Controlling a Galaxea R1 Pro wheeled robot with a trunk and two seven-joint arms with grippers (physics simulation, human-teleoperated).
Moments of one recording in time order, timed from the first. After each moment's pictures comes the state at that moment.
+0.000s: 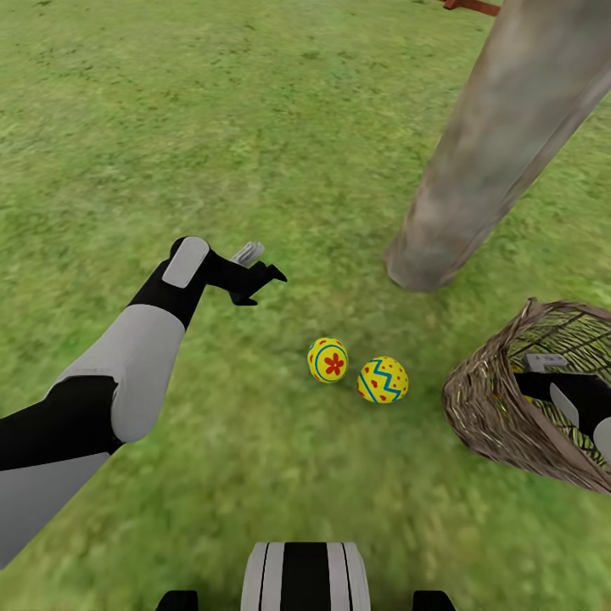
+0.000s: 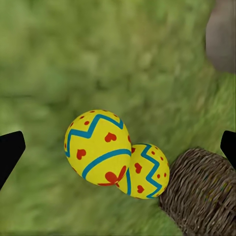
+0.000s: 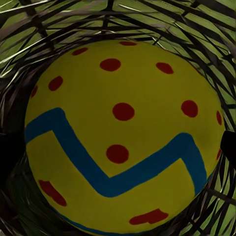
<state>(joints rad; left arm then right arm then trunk) -1.47 -0.11 0.07 -0.57 0.94 1.01 0.44 -1.15 -0.51 0.17 -0.20 -0.14 0.28 0.28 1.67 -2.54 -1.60</state>
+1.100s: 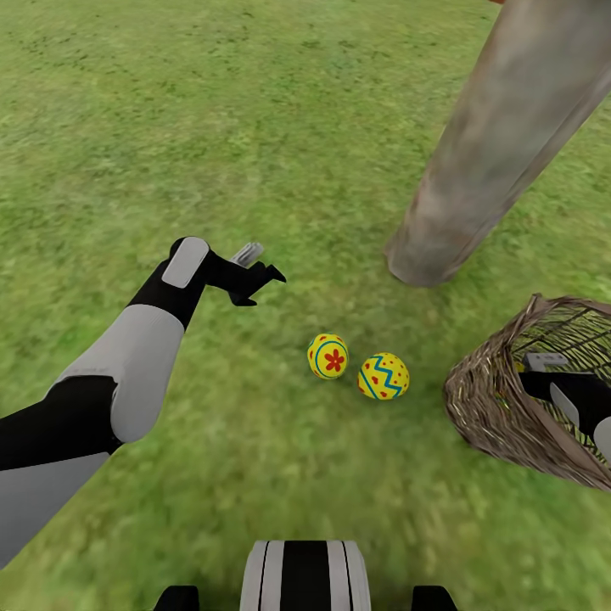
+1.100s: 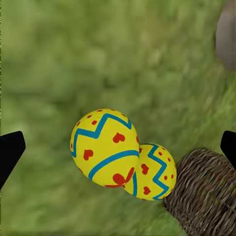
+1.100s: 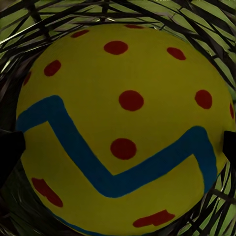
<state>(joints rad) -1.47 -0.11 0.07 -0.56 0.93 1.01 0.44 -1.15 -0.51 0.17 -0.21 -0.12 0.28 0.28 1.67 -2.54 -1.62</state>
